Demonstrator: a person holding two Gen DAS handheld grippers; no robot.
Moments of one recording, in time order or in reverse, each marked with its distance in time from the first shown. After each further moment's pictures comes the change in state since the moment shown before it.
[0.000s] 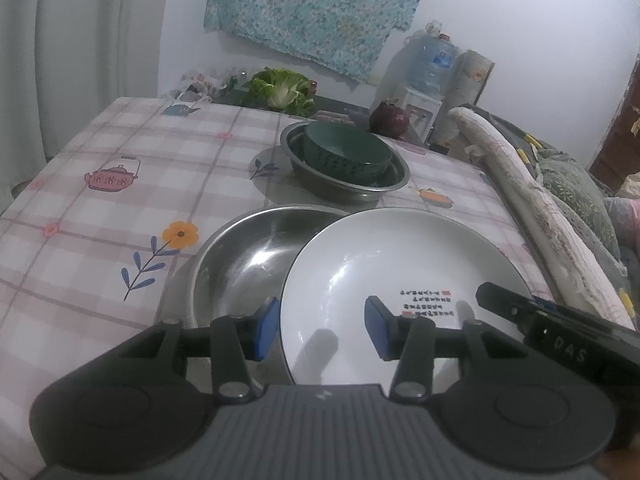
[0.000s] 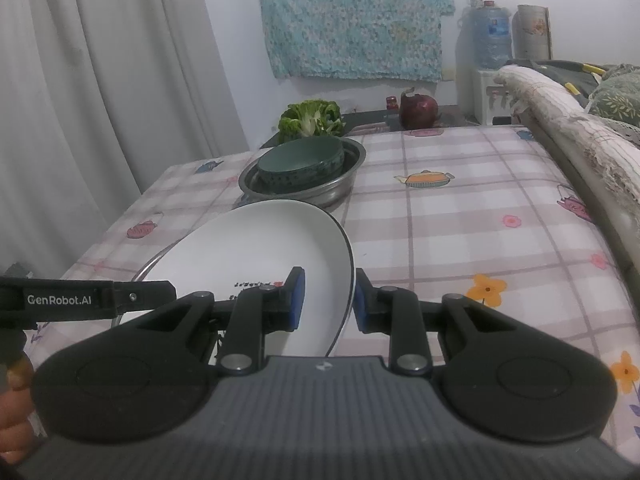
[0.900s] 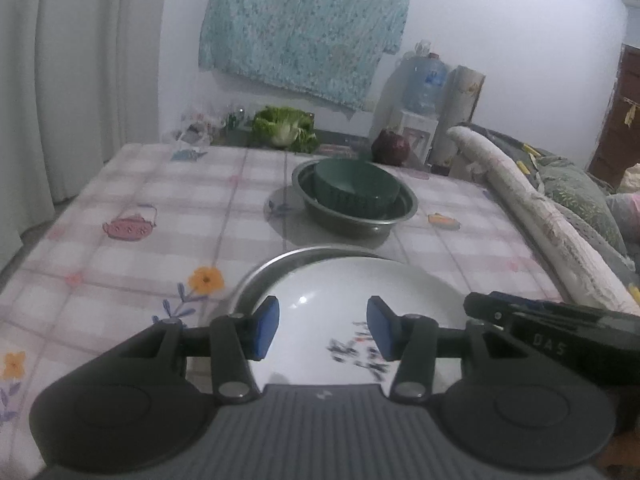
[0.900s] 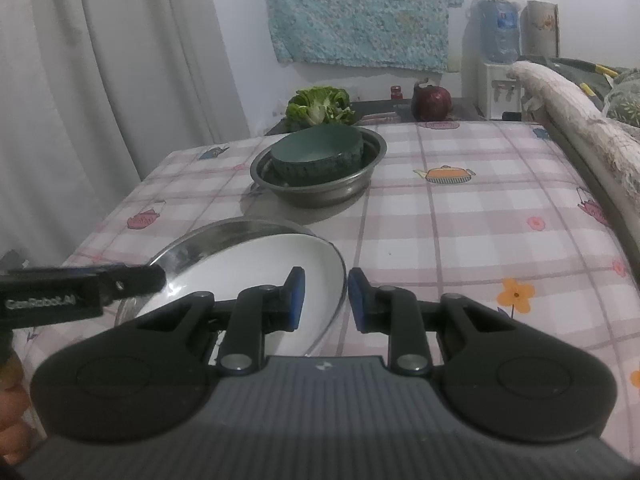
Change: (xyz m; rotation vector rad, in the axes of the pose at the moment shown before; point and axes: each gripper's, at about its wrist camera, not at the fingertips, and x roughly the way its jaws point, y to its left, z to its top) left arm -0.018 0.010 0.007 0.089 -0.106 0.032; right arm 0.021 0.022 0.009 -0.024 0.032 -0.007
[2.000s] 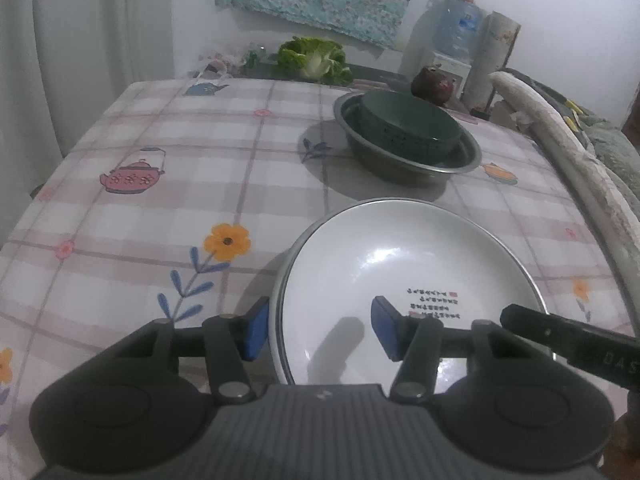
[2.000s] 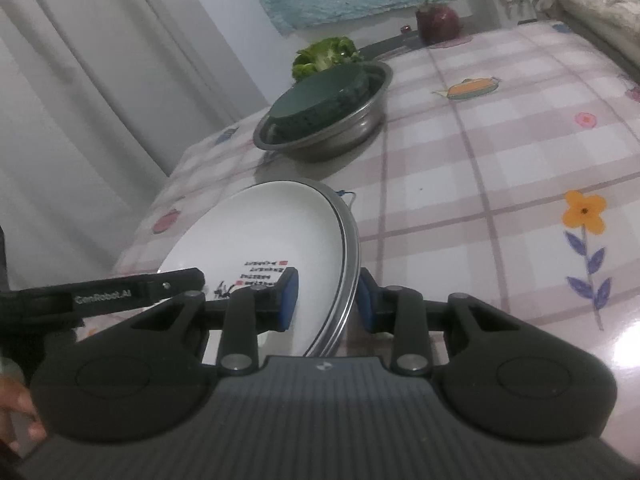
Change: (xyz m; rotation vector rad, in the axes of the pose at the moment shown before) left arm 0.071 0.026 0.007 -0.024 0.212 0.057; right arm 0.043 -0.028 -0.020 0.223 0.124 0.155
